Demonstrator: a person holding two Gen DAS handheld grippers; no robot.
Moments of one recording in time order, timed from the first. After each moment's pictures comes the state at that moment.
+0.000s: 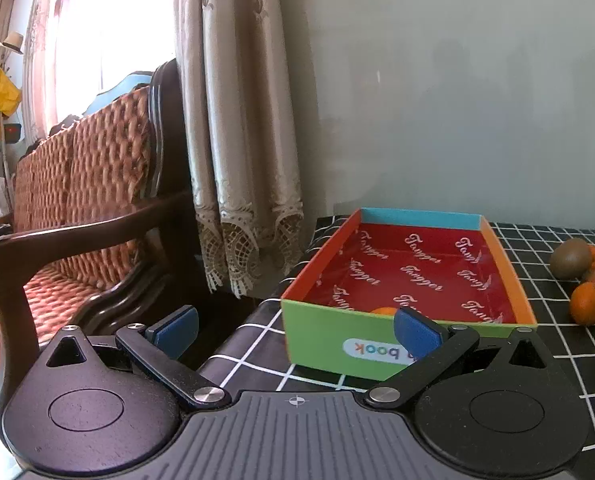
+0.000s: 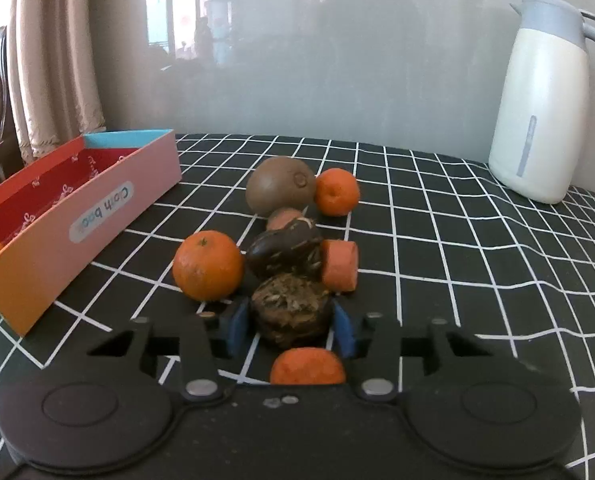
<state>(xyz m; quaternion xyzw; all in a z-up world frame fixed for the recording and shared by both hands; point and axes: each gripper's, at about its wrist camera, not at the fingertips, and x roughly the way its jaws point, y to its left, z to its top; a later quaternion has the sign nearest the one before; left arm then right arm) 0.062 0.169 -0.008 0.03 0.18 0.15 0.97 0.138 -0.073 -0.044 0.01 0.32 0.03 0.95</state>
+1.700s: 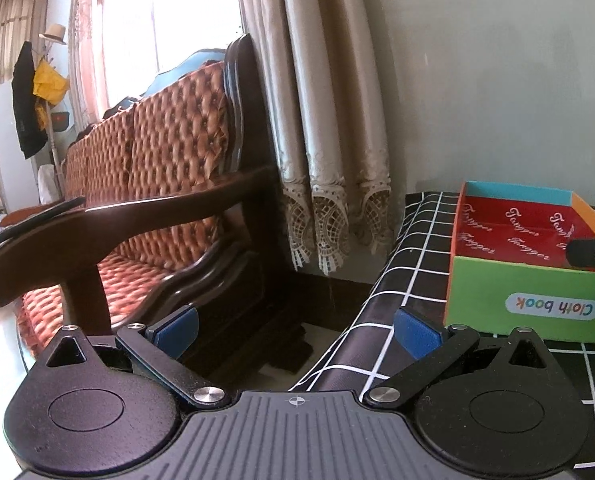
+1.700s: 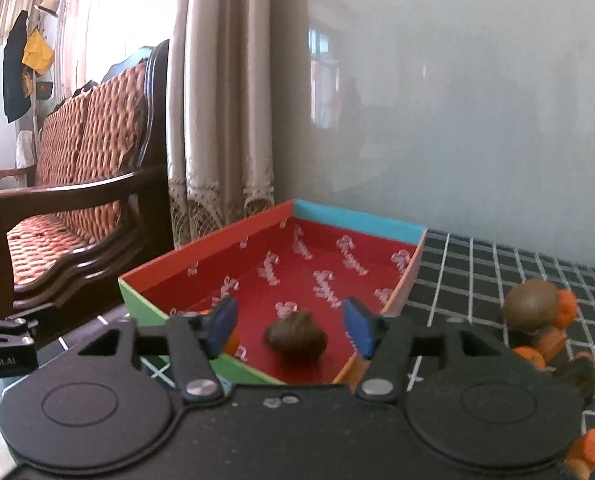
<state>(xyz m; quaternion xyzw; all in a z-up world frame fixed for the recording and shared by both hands) 0.042 0.250 -0.019 0.04 0.20 0.22 0.95 0.118 0.090 -0.003 -0.03 0.20 0.18 0.96</state>
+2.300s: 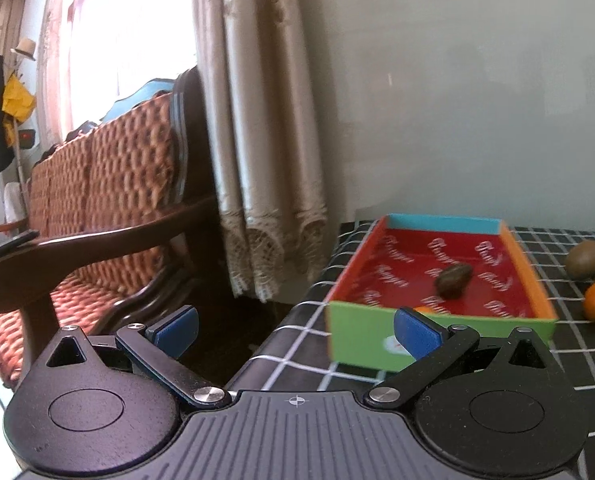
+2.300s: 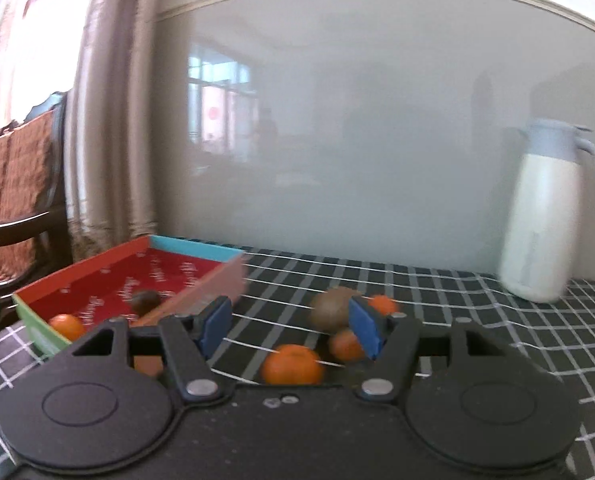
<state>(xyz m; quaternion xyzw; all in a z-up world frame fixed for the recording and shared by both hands) 0.044 0.183 0.003 0.04 0.17 0.16 0.97 0.086 -0.044 0.009 0.00 0.16 0.06 0.99</state>
